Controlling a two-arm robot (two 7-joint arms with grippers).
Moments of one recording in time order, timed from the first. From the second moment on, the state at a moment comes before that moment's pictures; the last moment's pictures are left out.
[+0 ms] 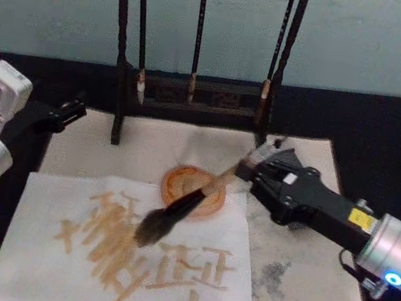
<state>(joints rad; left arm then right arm) -0.20 0.60 0.45 -1.41 -0.25 -0.12 0.03 0.04 0.76 -0.44 -1.90 0.93 0.14 0.47</state>
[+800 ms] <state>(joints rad) -0.20 0.60 0.45 -1.41 -0.25 -0.12 0.03 0.11 0.70 -0.53 -1.80 0.93 0.18 0.47</state>
